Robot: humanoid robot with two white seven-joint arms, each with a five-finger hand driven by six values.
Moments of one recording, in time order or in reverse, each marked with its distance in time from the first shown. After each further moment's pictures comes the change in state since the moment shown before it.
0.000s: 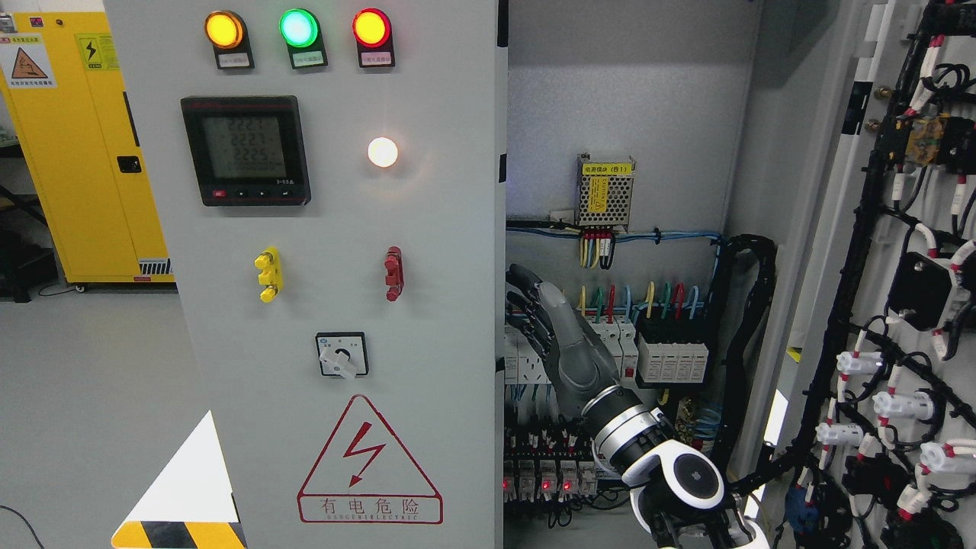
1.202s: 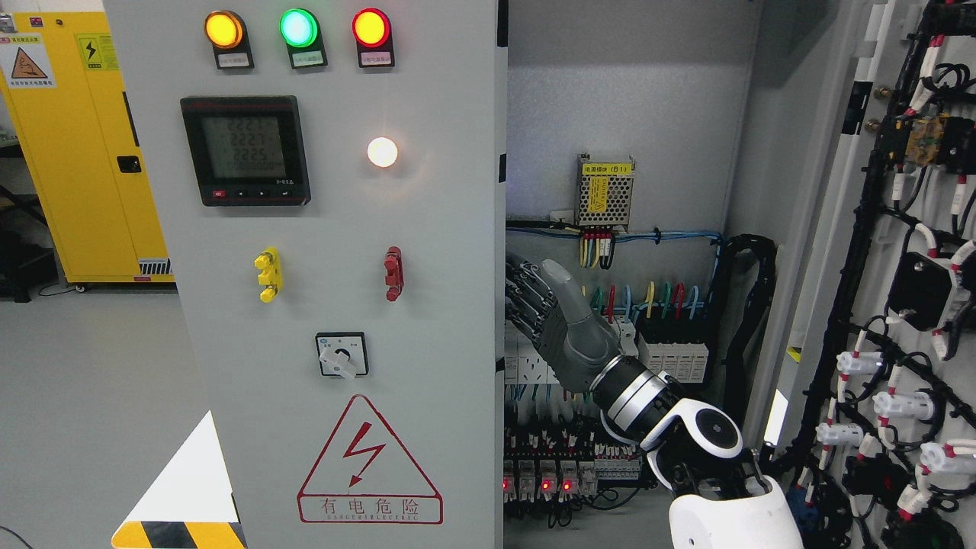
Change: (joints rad) left arm -0.002 0.000 0.000 0.000 0.000 0.000 0.000; right arm -0.115 -0.039 -0.034 0.143 -0.078 0.014 0.276
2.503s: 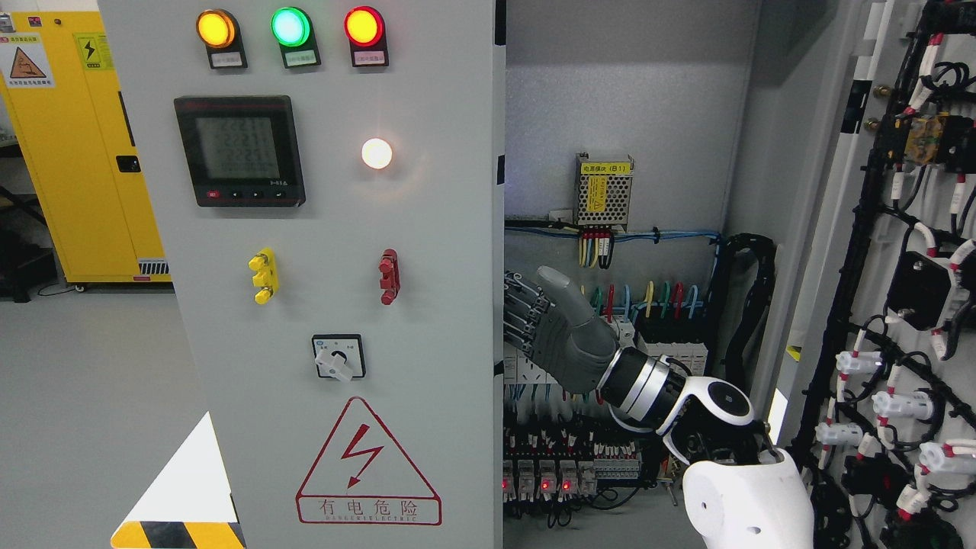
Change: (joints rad) left arm -0.040 0.000 0.001 0.000 0.000 -0.001 0.000; right arm -0.082 -0.023 -0.030 0.125 -0.034 0.064 0.279
